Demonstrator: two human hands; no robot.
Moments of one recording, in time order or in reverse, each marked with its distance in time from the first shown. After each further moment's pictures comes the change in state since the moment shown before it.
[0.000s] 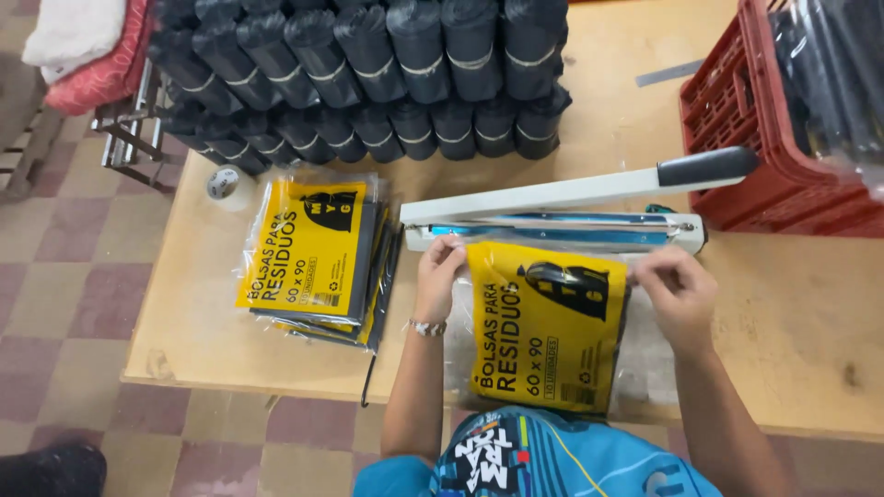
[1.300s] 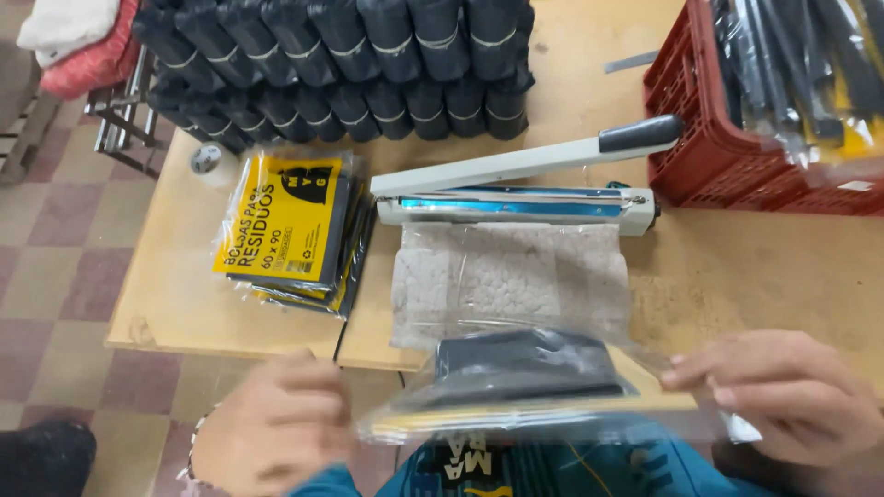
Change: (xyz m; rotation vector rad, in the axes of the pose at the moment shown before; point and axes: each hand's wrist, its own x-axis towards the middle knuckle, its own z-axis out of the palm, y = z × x) left_hand -0.227 0.273 0.023 0.949 -1.070 0.931; right_hand -0.029 -0.150 -0.153 -0.044 -0.701 -0.485
